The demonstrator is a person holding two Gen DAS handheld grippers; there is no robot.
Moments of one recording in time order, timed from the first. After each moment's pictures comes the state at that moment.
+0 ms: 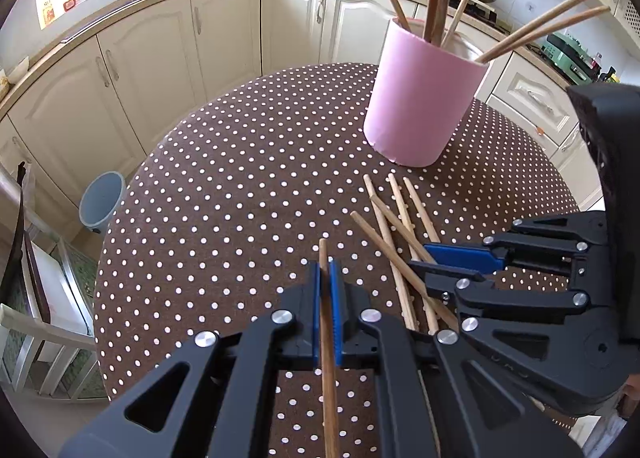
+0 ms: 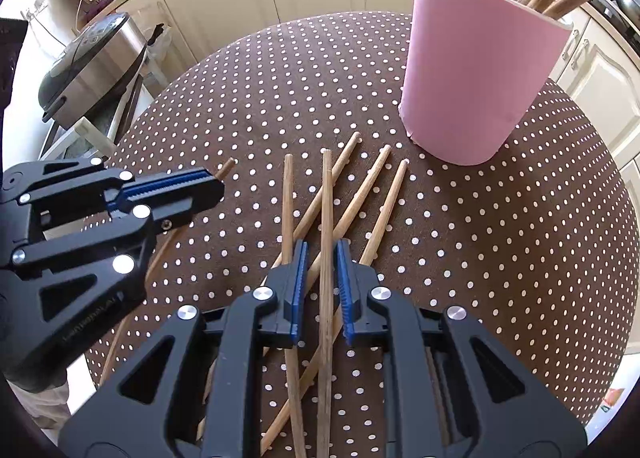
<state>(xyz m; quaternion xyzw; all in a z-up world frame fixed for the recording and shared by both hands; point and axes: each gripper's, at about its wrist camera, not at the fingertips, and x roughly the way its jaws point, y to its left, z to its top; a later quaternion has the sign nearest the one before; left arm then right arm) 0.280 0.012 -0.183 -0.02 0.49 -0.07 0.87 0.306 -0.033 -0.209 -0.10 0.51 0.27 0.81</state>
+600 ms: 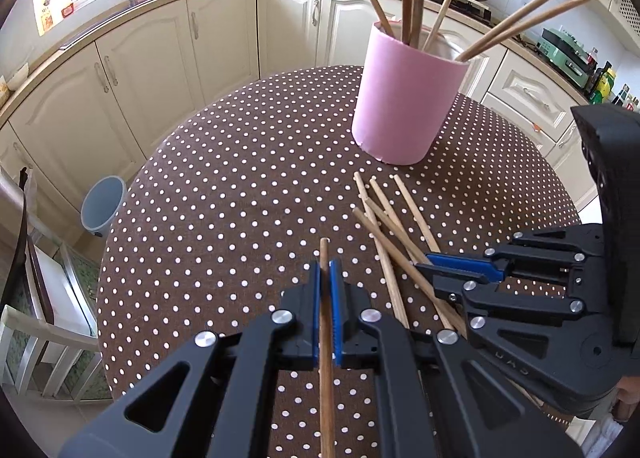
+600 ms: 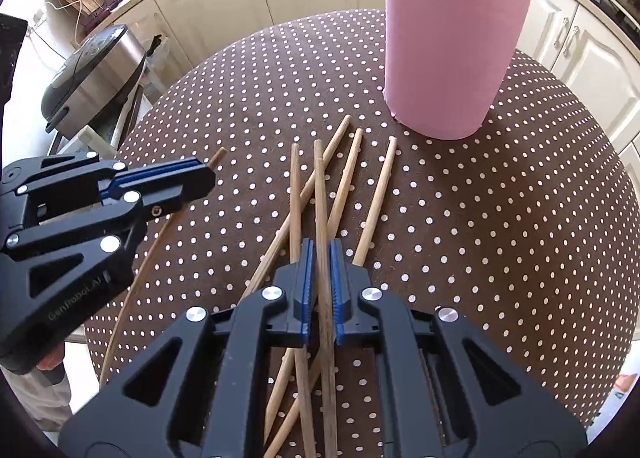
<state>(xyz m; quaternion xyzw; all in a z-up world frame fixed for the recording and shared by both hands) 0.268 -0.002 -0.177 -0.01 0.48 -0.07 0.87 0.286 -0.074 -0.206 -0.07 0.51 0.27 0.82</state>
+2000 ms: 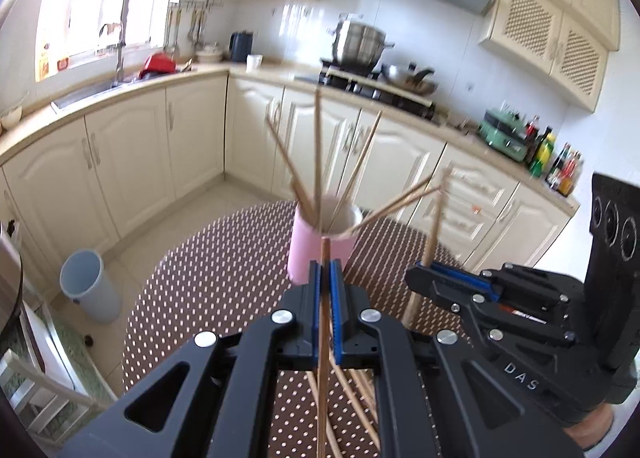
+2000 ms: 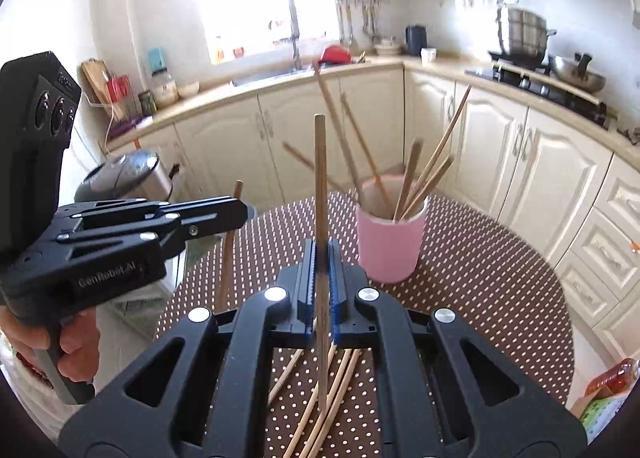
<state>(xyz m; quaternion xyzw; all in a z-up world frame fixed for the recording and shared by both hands) 0.226 -0.005 -0.036 -0.06 0.32 -0.14 0.94 0.213 -0.134 -0.048 0.00 0.28 0.26 0.93</state>
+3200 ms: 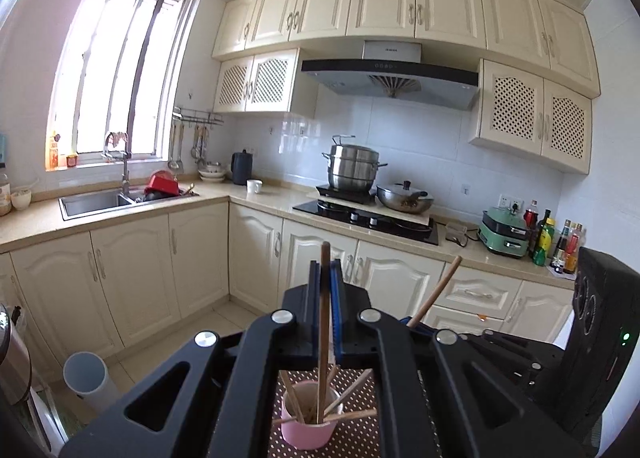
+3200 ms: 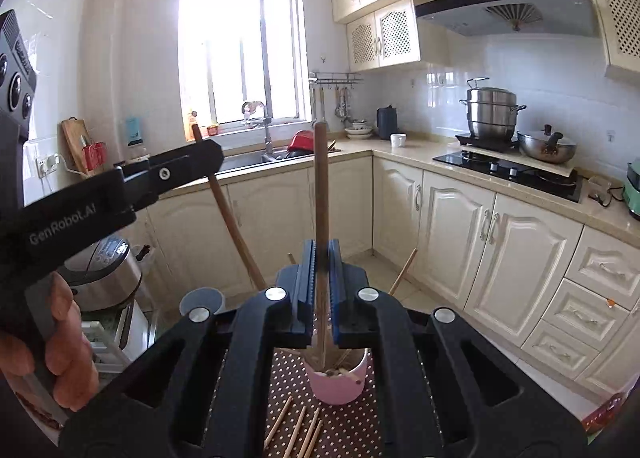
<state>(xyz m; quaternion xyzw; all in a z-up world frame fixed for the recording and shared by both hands) 0.265 -0.048 0.100 -0.05 0.11 -0.10 0.99 0.266 -0.158 0.043 0.01 0.15 0.20 0.97</state>
